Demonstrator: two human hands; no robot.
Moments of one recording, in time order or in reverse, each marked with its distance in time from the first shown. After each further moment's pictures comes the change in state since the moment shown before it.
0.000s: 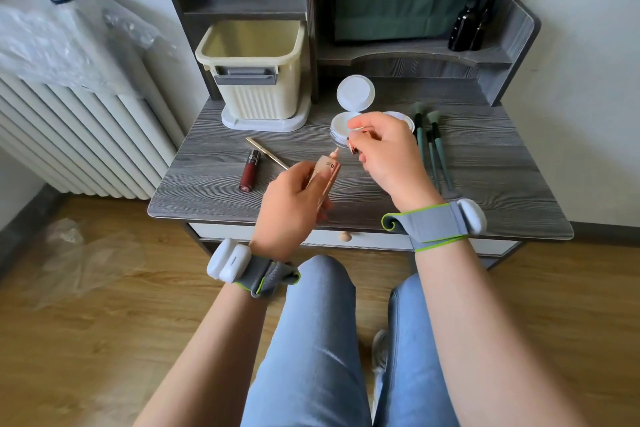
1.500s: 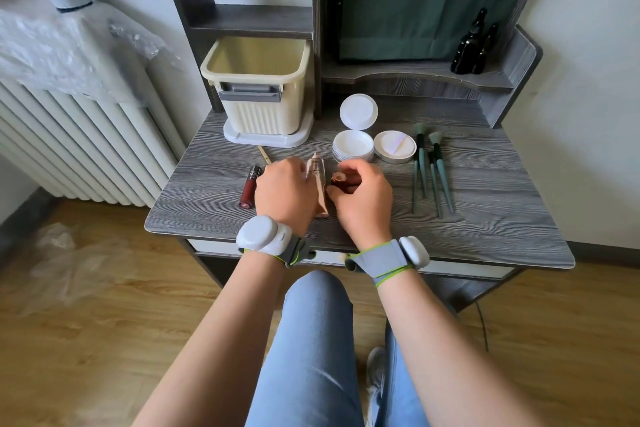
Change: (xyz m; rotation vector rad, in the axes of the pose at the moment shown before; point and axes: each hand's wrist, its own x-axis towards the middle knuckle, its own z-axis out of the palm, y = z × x) left_hand 0.059 -0.015 0.005 0.523 0.294 0.032; right_hand -0.010 0.039 0.055 -0.143 0.203 0.009
